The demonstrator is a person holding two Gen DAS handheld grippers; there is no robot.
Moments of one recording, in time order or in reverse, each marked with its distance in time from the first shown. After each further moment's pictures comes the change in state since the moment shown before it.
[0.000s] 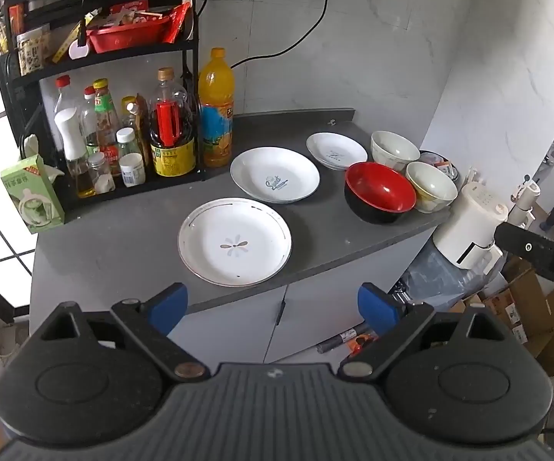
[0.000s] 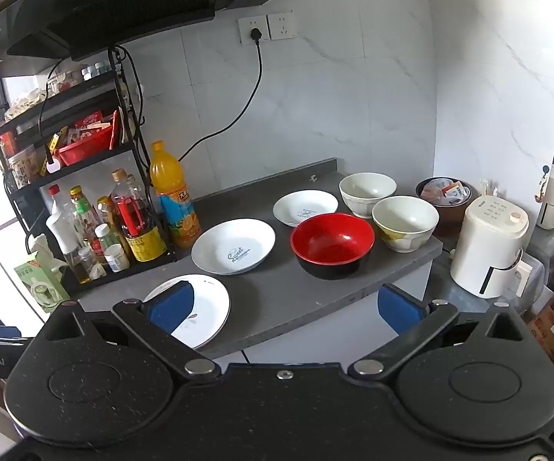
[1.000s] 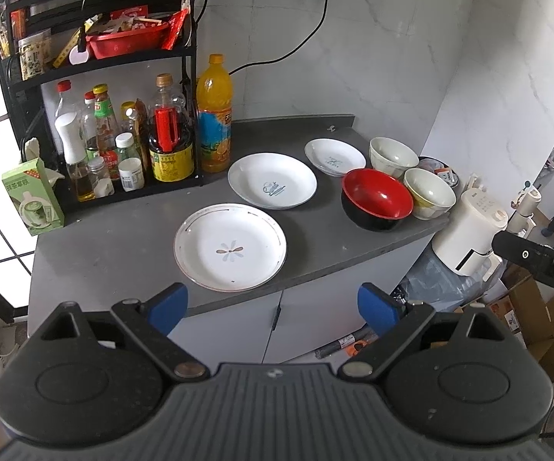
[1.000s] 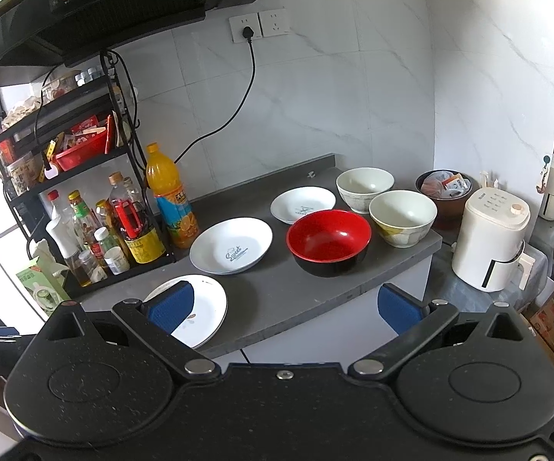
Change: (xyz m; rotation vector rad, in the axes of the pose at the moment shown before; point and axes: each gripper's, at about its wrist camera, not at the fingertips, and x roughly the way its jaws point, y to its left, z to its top) left arm -0.002 -0.007 0.007 -0.002 -0.017 0.004; right arm -0.002 -0.001 -0.006 0.017 -0.004 0.000
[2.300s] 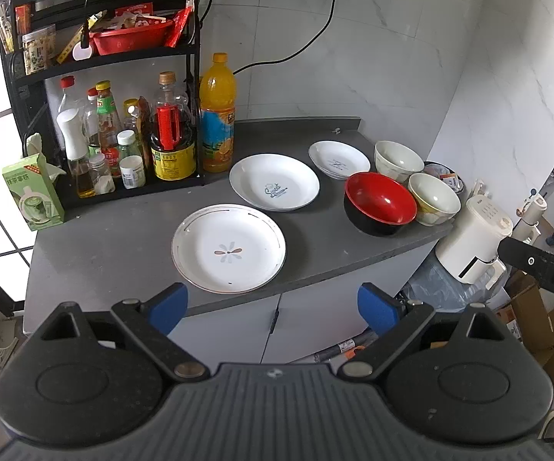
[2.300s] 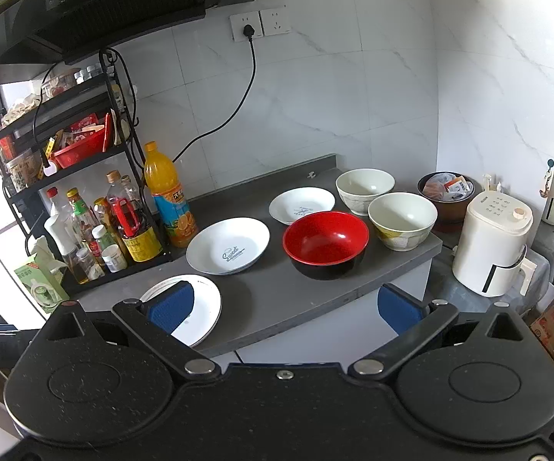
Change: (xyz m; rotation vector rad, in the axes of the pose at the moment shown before) left arm 0.008 -0.008 0.001 -0.033 -0.003 0.018; right arm 0.006 -0.009 0.001 -0.004 0.004 0.004
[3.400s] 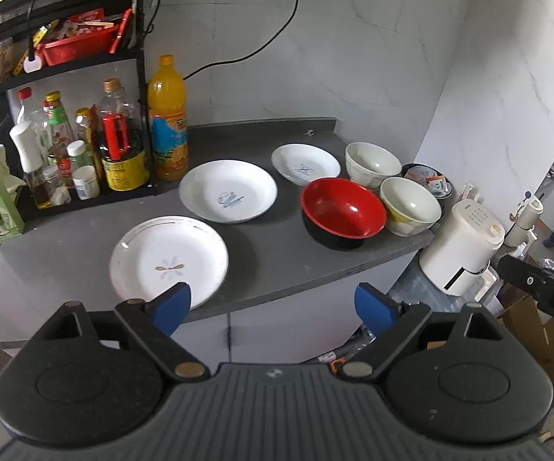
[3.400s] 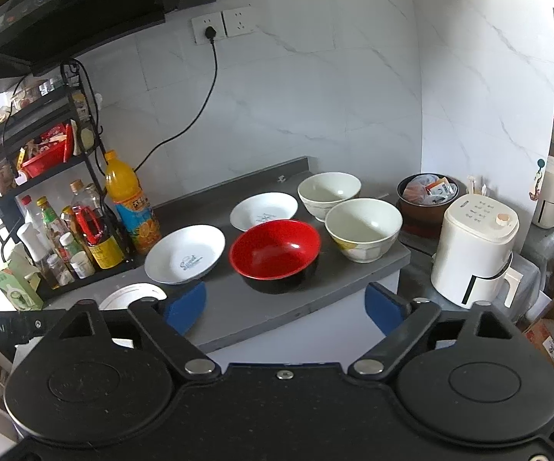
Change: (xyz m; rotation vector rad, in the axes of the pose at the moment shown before) left arm 0.051 -0.097 0.016 0.003 -0.011 -0.011; right arm 0.030 -0.101 0.019 0.006 0.009 0.003
